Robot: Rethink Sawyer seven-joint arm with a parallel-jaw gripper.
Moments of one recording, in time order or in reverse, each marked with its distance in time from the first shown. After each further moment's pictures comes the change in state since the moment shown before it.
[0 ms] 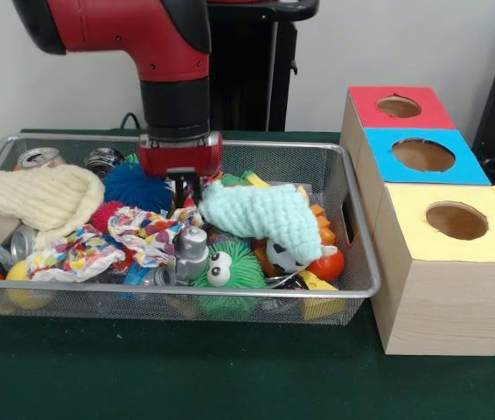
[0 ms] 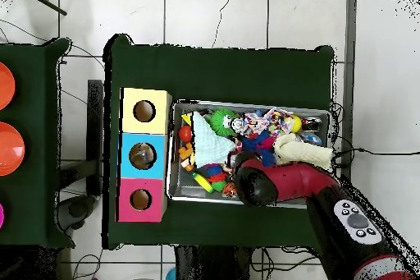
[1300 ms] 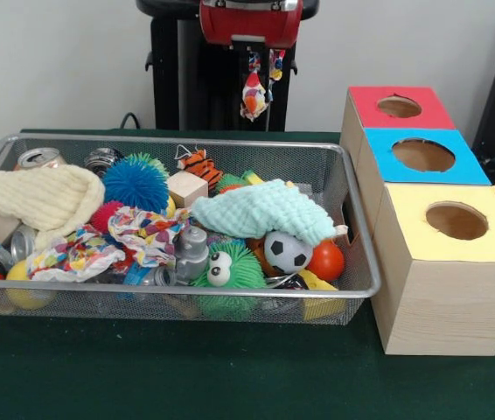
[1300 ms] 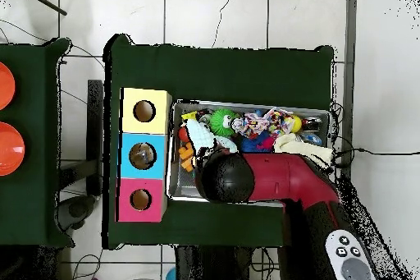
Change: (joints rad) arm 0.153 -0.365 -0.004 0.075 0.384 0.422 0.000
